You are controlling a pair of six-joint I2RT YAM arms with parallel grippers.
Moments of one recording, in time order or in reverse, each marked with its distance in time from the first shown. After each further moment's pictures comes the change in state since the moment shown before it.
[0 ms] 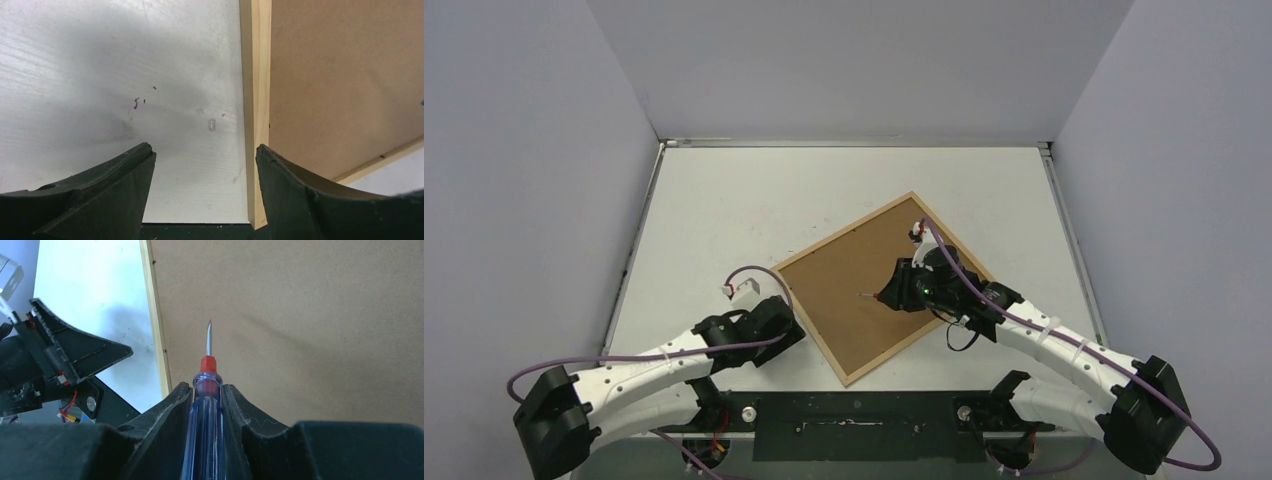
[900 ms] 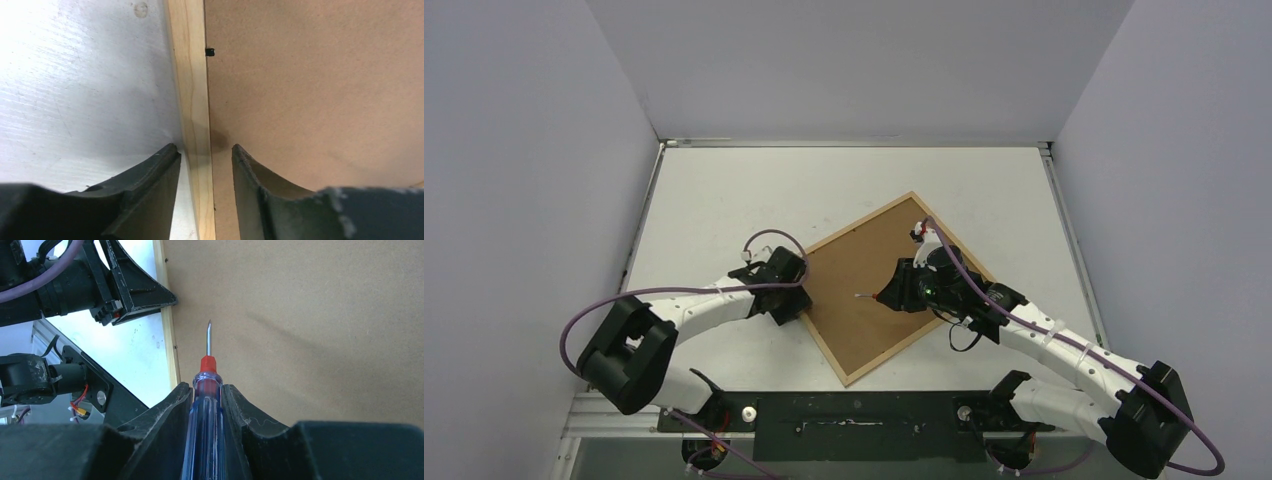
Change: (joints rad) left arm 0.299 0.539 0.256 0.208 0.203 0.179; right arm -0.007 -0.027 0.000 -0.004 -0.036 0.007
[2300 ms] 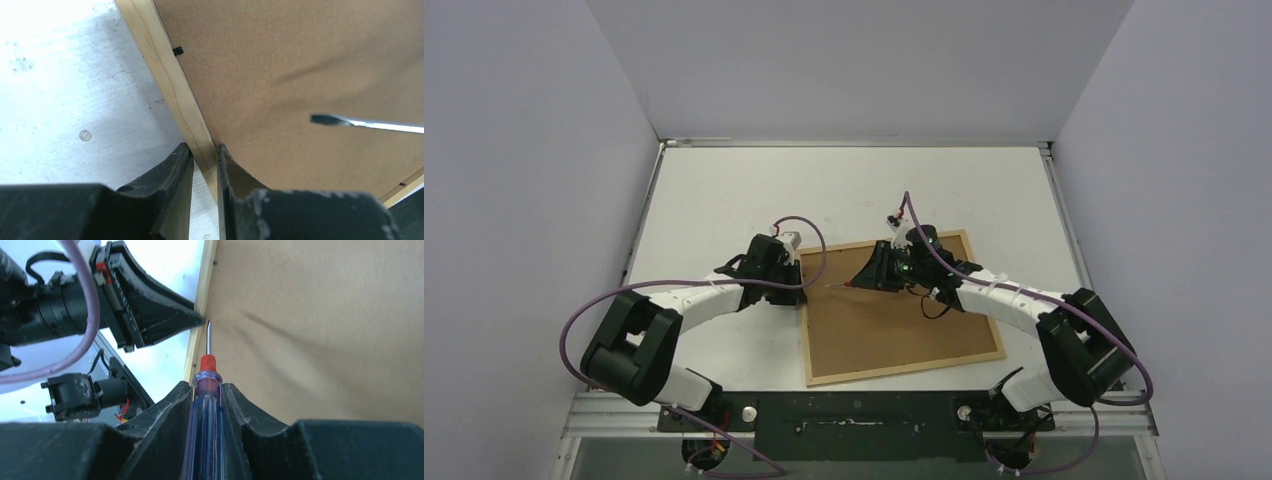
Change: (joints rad) left arm 0.162 0.033 -0.047 0.263 0.319 0.803; right arm -0.087 0.367 0.033 0.364 -0.254 0.120
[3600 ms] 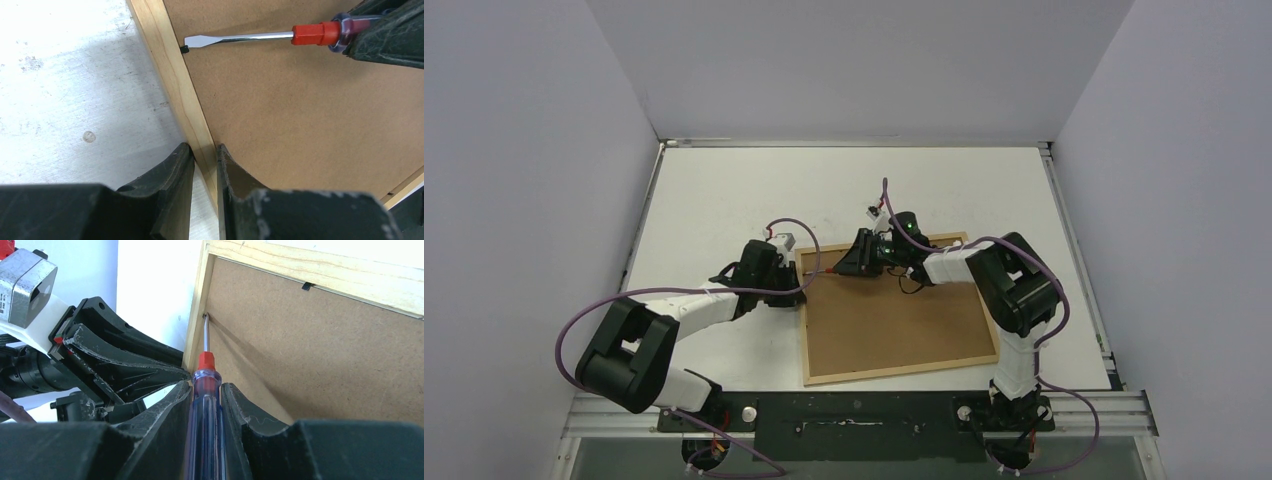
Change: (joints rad) left arm 0.026 -0.033 -0.084 0.135 0.031 -0.021; right arm -0.077 0.517 0.203 0.351 -0.234 0.058
